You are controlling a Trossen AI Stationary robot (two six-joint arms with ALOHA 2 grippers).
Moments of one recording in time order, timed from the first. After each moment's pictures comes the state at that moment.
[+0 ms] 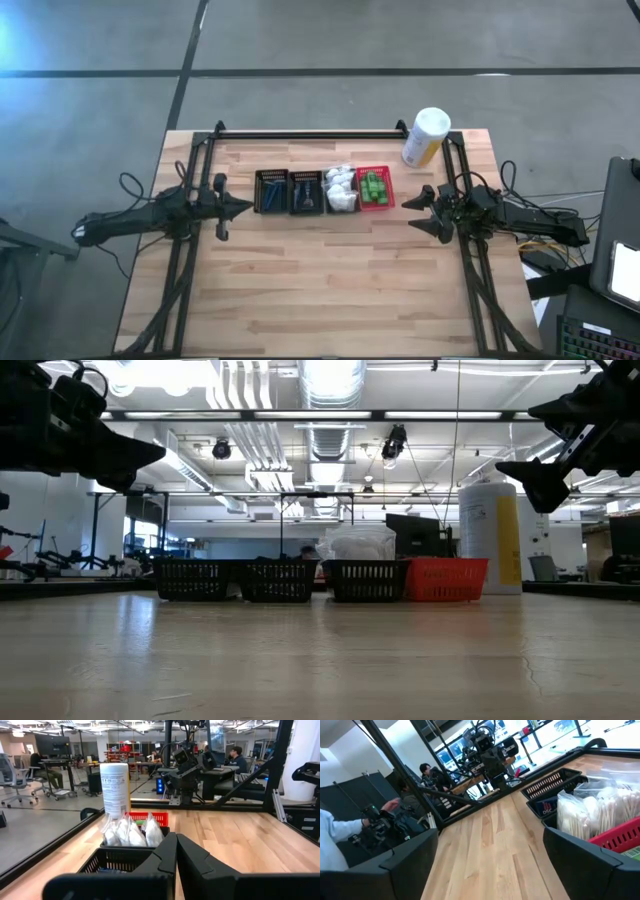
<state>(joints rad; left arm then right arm) 0.13 0.00 0.01 0.01 0.01 -0.01 -0.14 0.03 0.01 0.04 -0.21 0.57</state>
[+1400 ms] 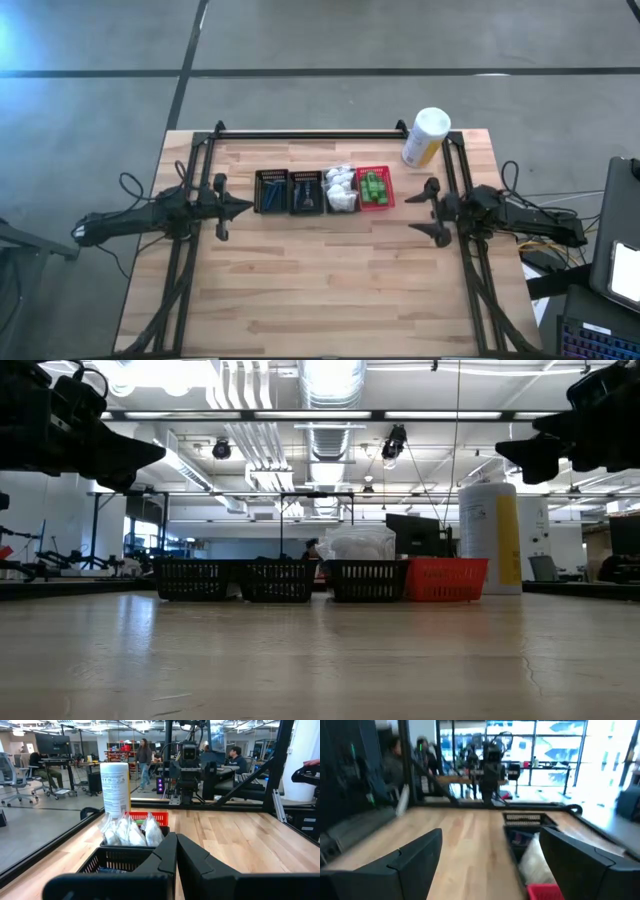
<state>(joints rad) 0.13 0.00 0.01 0.01 0.01 -0.01 -0.14 0.00 0.01 0.05 -0.21 0.07</state>
